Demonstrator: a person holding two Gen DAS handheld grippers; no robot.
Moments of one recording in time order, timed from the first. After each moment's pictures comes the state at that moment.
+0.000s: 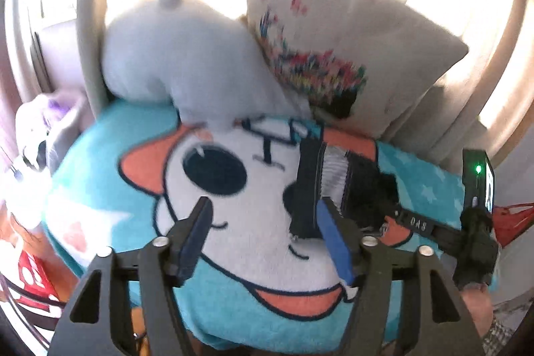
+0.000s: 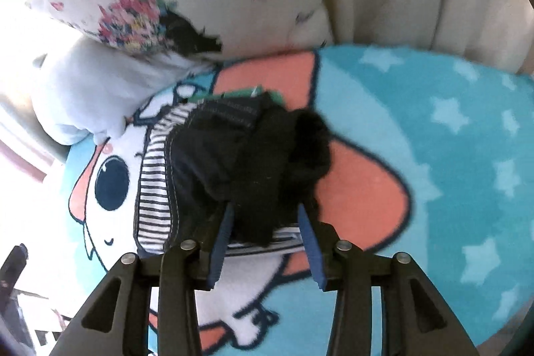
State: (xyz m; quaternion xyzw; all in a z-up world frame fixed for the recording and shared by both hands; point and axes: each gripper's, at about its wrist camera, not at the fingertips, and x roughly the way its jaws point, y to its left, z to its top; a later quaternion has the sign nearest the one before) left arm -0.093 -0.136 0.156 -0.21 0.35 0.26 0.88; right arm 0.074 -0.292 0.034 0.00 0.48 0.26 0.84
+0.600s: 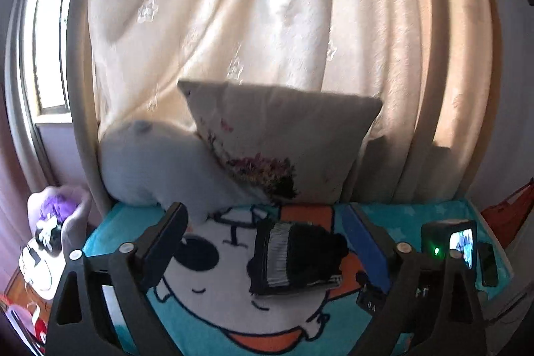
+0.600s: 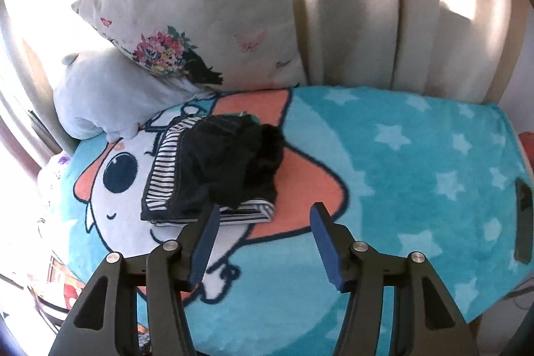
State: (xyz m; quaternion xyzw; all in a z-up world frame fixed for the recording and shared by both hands) left arm -0.089 -0.228 0.251 -0.08 0.22 0.25 0.94; right arm 0.024 -0.355 0.069 -0.03 0.41 0.25 0.88
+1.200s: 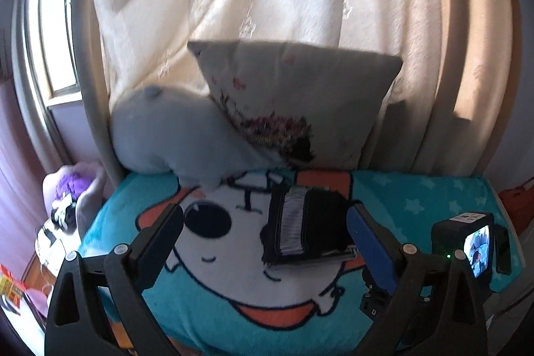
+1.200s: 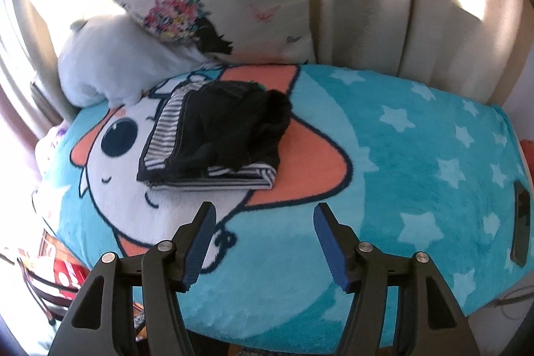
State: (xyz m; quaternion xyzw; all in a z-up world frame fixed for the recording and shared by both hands) left arm -0.078 -0.227 0.217 -0.10 0.30 0.29 0.90; right arm 0.004 -0.344 0.046 -0.08 0.43 0.28 0.86
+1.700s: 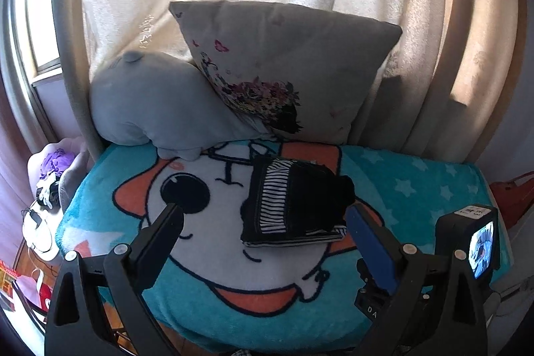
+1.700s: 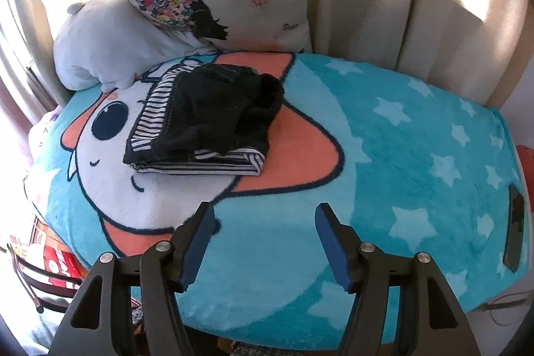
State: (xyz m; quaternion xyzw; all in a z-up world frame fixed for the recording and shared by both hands) left arm -0.057 -0.227 0.194 -0.14 0.35 0.25 0.89; right arm 0.009 -0.355 0.039 -0.10 0.44 0.26 0.85
